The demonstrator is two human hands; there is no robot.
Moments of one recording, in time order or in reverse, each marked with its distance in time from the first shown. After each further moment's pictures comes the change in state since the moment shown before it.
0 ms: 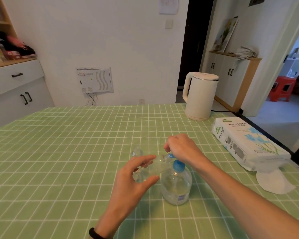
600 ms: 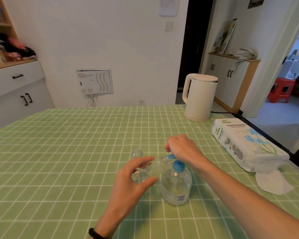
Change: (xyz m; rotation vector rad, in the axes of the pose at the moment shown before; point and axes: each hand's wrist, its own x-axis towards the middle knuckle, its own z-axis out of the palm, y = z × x) left_hand -0.002 -0.004 -0.001 0.011 -0.001 -0.018; right_hand -0.001 0.000 -0.001 0.006 0.011 -0.002
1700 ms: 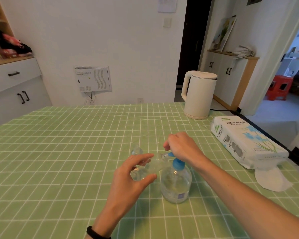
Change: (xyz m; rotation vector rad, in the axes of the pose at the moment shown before) left_hand 0.002 0.002 -0.003 -0.004 0.004 0.020; right_hand 0.005 0.002 0.005 -0.002 0.012 0.008
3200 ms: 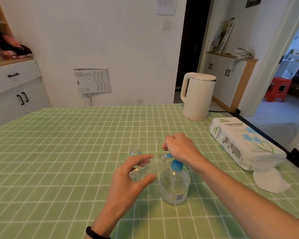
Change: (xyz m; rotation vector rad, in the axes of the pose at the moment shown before) left_hand 0.002 0.003 0.000 -0.002 -0.003 -0.019; right_hand -0.002 -0.001 -0.002 -0.021 0.006 -0.063
